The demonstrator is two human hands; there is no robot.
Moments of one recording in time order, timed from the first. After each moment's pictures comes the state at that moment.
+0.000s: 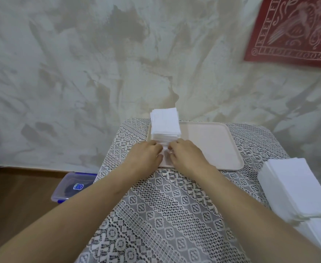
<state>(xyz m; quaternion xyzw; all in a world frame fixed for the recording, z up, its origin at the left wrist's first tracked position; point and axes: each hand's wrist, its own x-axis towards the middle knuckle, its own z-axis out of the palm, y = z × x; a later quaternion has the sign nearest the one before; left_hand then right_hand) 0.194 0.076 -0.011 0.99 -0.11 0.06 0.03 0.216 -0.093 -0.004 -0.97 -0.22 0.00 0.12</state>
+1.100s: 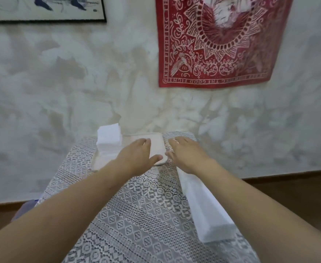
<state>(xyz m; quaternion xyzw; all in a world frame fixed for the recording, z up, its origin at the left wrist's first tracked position) 0.117 -0.105 0.086 0.99 -0.14 0.03 0.02 0.123 -0.299 0.077 -0.99 -0.16 -0.06 0.02</state>
